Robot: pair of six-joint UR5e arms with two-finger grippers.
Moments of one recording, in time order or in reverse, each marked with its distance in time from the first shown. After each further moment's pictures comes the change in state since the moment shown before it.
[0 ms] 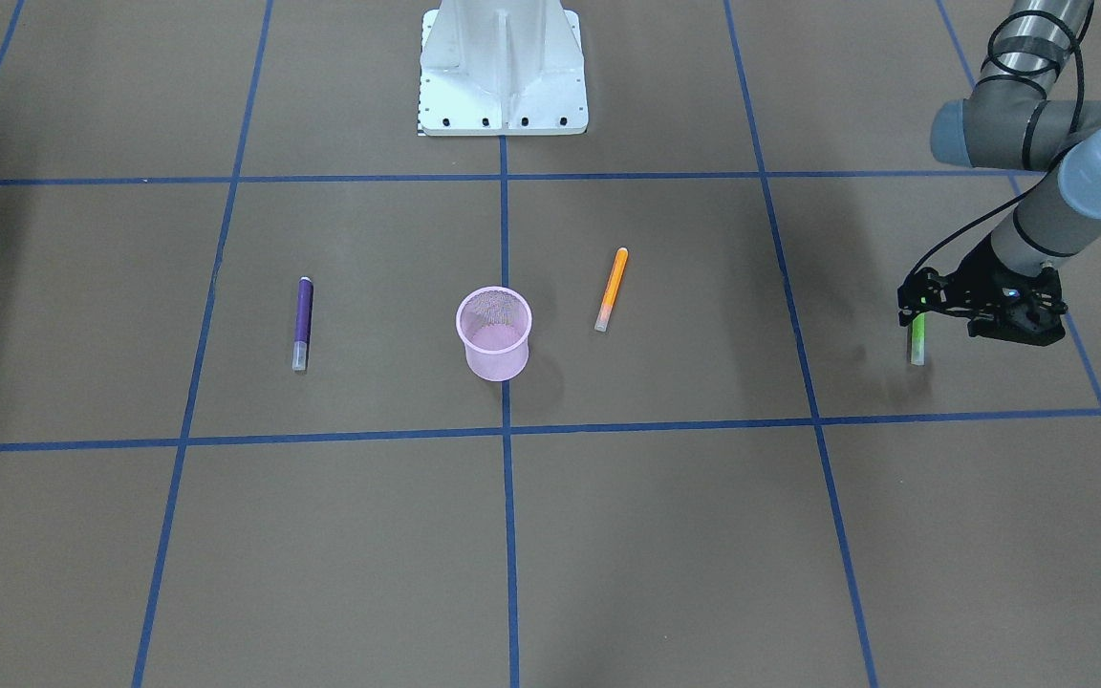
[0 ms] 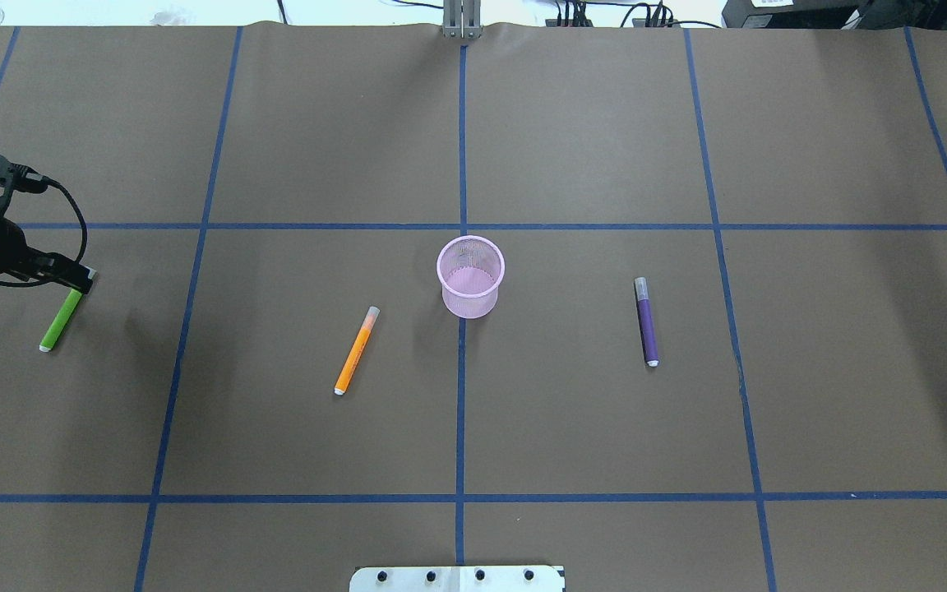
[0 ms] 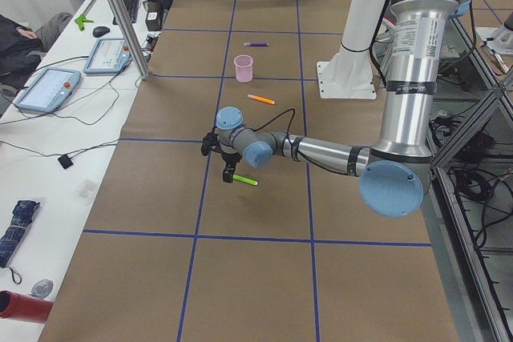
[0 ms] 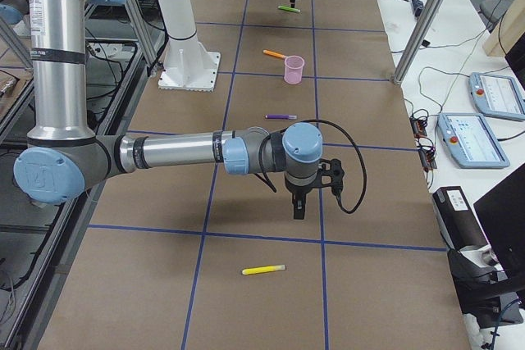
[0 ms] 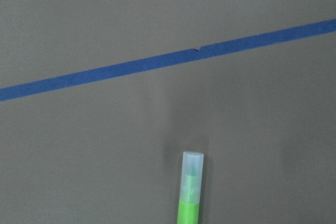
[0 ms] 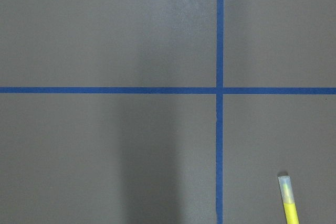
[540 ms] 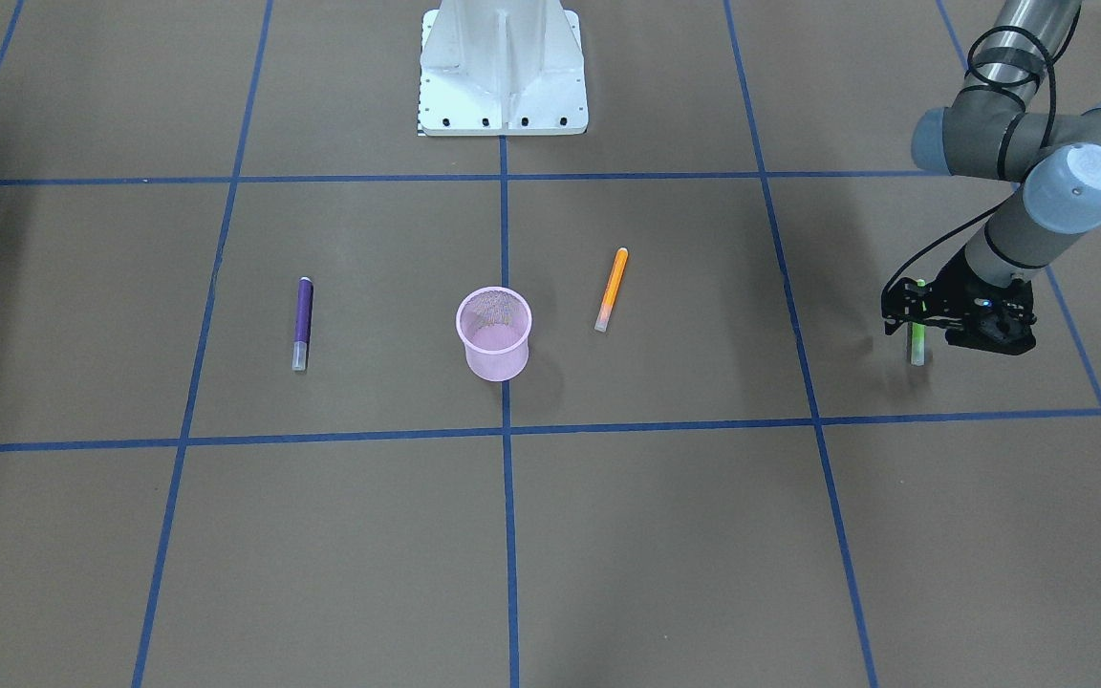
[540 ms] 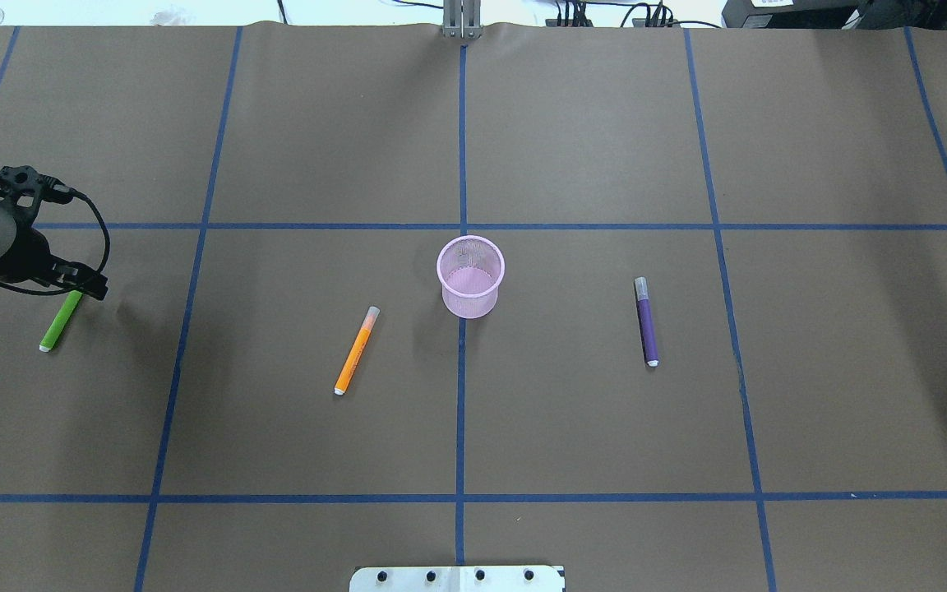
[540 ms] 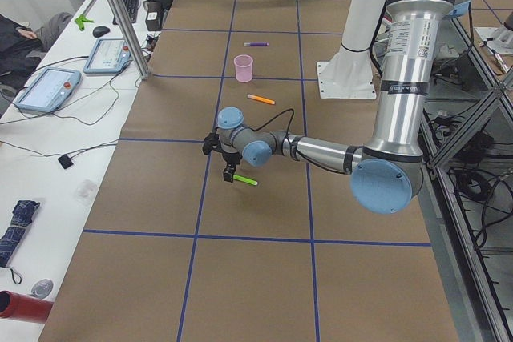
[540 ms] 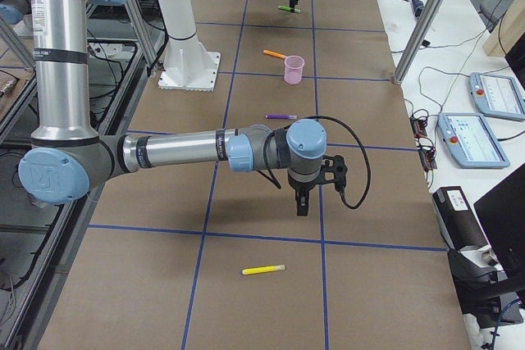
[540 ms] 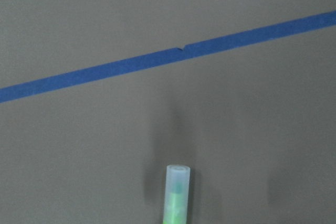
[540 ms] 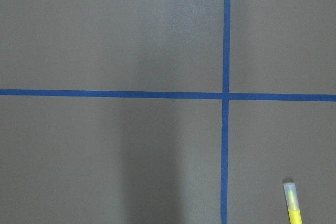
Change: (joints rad) left arm 0.045 -0.024 0.032 -0.002 0.050 0.003; right arm -0.010 0.015 -0.002 -0.004 0.001 0.002
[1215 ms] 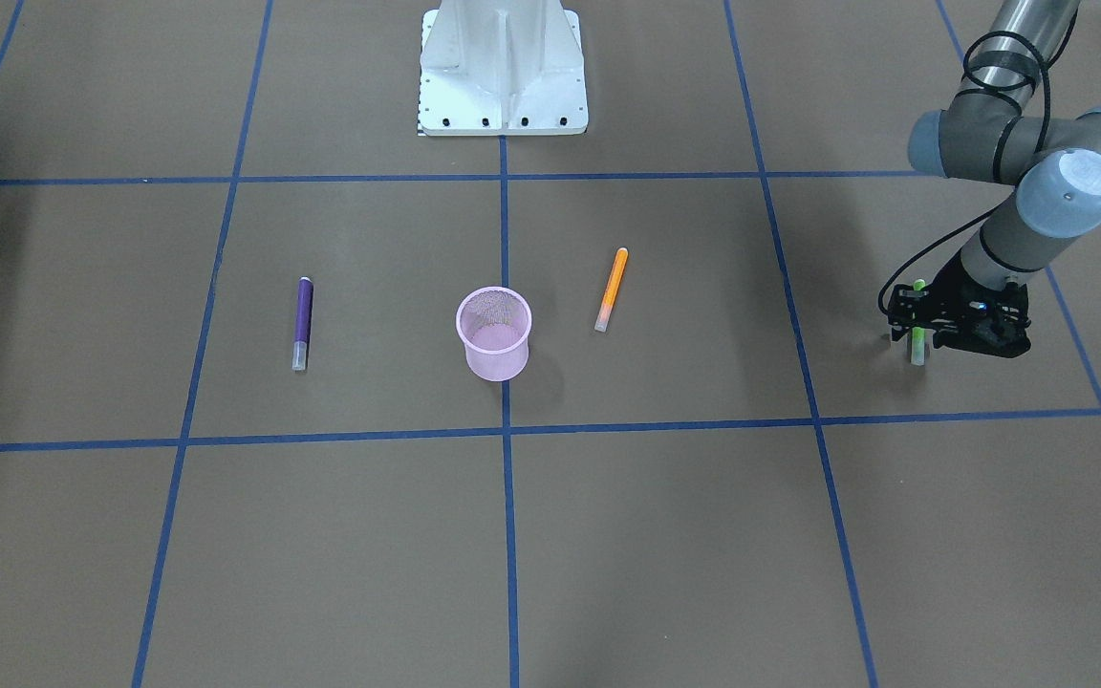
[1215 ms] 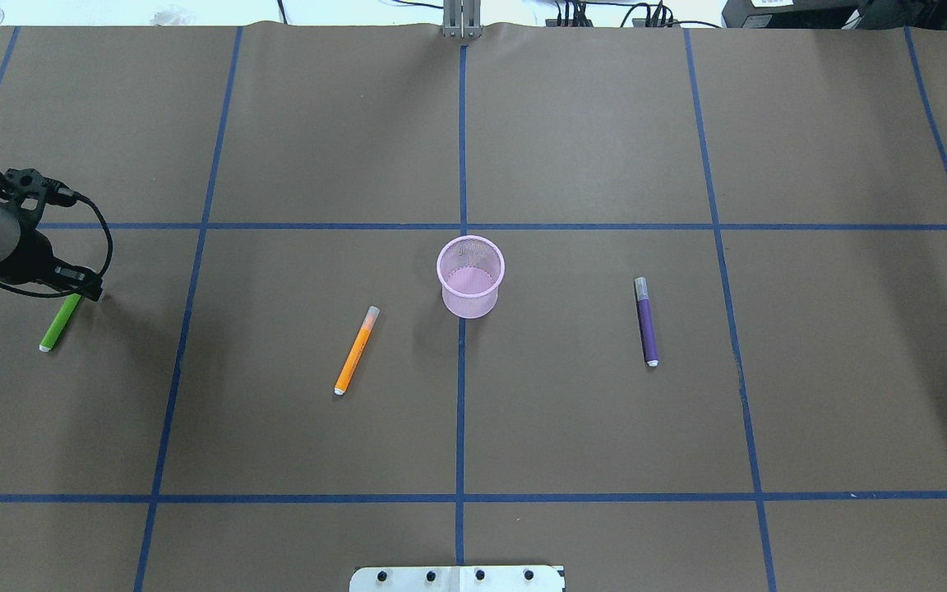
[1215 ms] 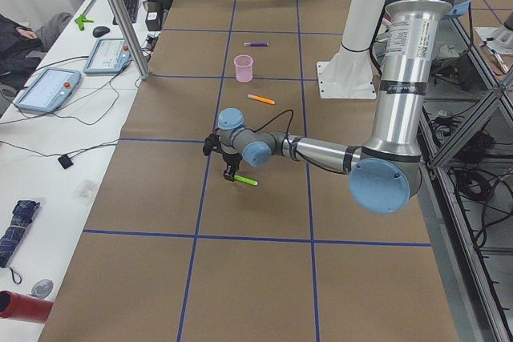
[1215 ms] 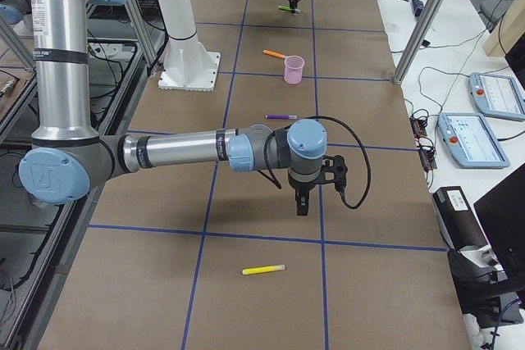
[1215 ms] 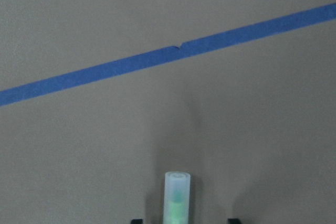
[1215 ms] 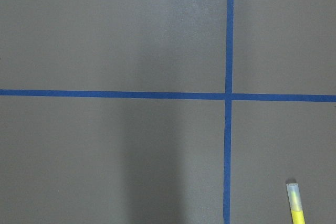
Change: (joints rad) left arm 0.003 -0.001 0.008 -0.003 0.006 0.011; right arm -0.001 0.001 -0.002 -0.001 0.001 0.001
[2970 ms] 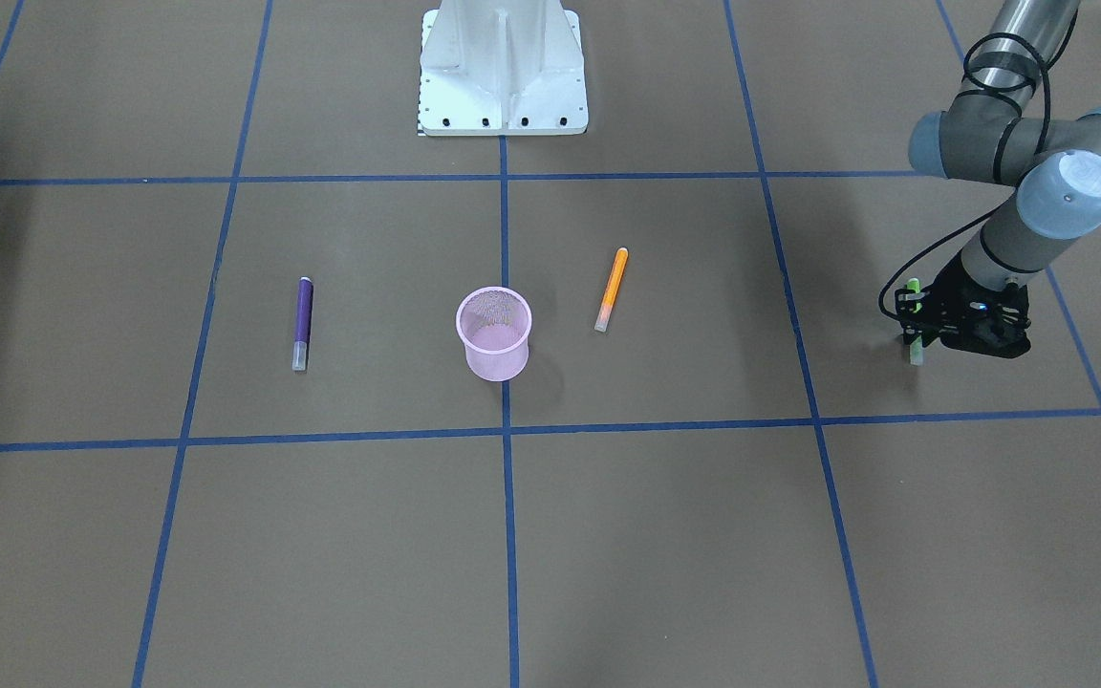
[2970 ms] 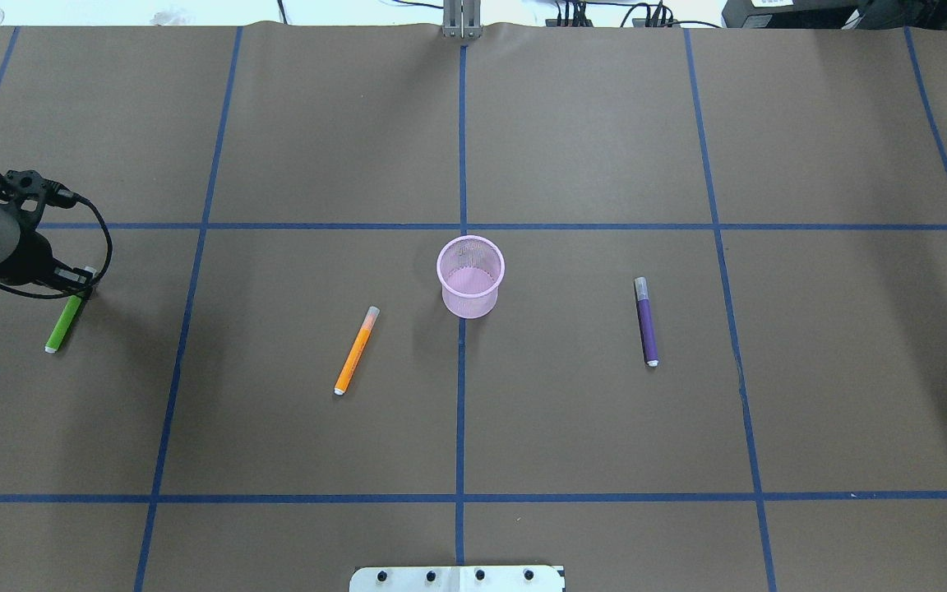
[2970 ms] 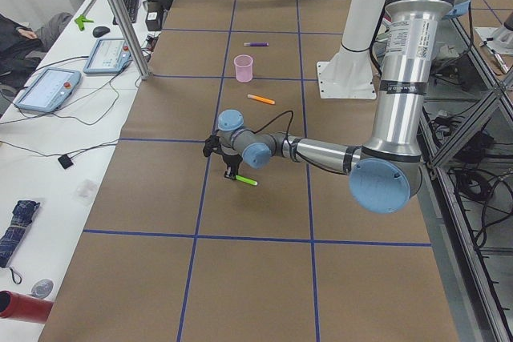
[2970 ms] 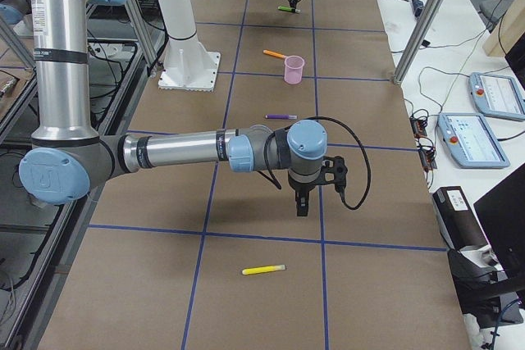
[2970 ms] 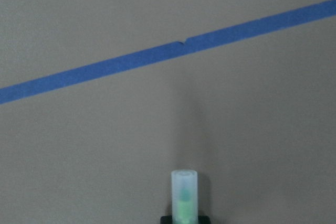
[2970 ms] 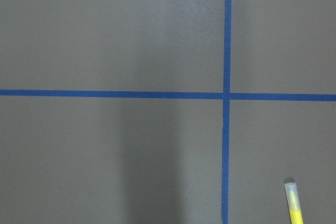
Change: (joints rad) left arm 0.001 0.001 0.004 -0.005 -0.002 0.002; right arm 0.000 0.000 -0.004 0.000 -0.004 0.000
